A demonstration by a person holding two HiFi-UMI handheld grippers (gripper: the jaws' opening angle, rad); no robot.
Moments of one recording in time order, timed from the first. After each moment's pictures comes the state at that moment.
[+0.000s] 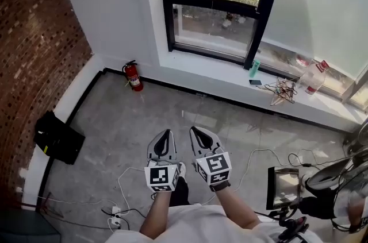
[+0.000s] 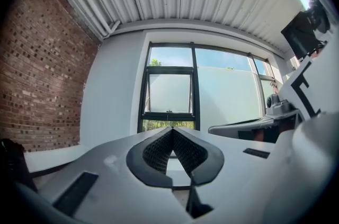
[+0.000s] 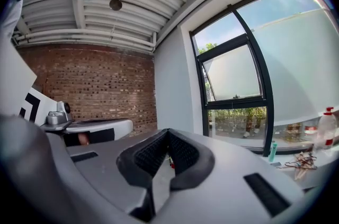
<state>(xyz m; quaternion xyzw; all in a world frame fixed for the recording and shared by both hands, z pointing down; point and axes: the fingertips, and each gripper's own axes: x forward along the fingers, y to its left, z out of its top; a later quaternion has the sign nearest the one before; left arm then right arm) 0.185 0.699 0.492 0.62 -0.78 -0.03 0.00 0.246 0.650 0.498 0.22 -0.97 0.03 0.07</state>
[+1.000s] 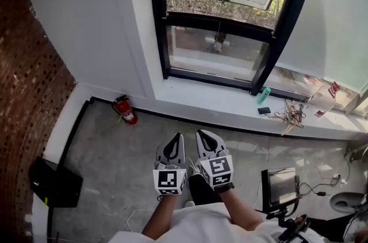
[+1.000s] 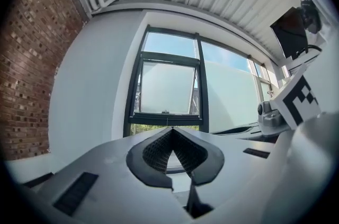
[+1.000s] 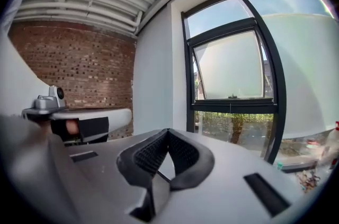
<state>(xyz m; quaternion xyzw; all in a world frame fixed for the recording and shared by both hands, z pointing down) -0.042 0.364 0.494 0.69 -0.73 -0.03 0.00 0.009 0.322 0.513 0.29 -0.95 0.01 0.09</state>
